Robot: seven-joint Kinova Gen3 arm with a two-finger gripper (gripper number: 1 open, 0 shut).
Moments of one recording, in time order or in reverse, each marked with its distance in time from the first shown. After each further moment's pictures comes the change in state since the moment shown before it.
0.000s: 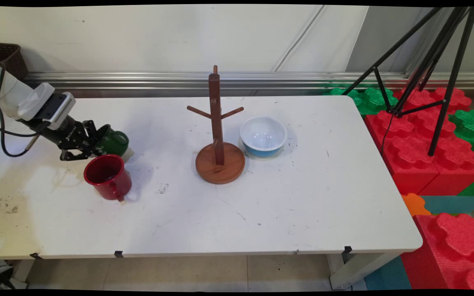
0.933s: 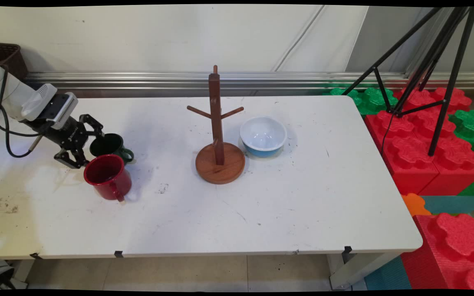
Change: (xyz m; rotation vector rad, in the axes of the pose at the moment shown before) arm -0.002 -0.001 0.006 0.004 0.005 -0.038
